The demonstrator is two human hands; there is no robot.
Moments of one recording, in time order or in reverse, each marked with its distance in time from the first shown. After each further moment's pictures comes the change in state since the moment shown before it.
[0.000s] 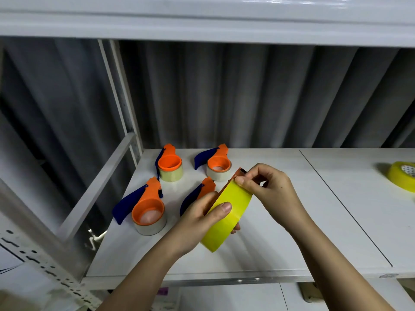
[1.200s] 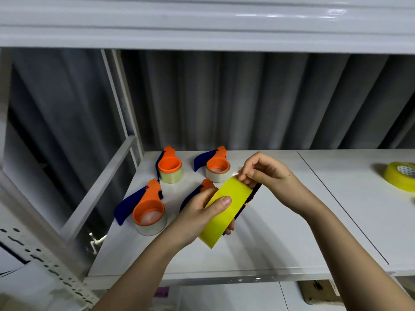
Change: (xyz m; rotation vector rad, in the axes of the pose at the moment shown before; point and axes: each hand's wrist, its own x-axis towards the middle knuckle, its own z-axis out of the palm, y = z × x) left_hand 0.001 0.016 0.004 -0.051 0.007 -0.028; right_hand 0.019 0.003 -0.028 0.177 -0.348 -0.140
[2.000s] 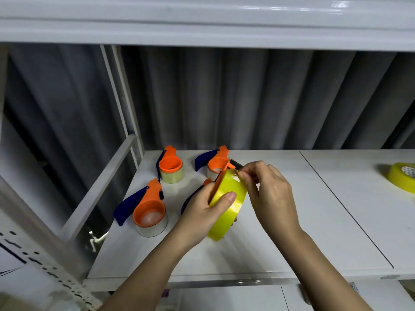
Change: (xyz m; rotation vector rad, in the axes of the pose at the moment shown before) left_hand 0.012 -0.006 0.003 0.159 0.181 0.114; right_hand -0.009 0.004 0.052 -0.738 0.562 -0.150
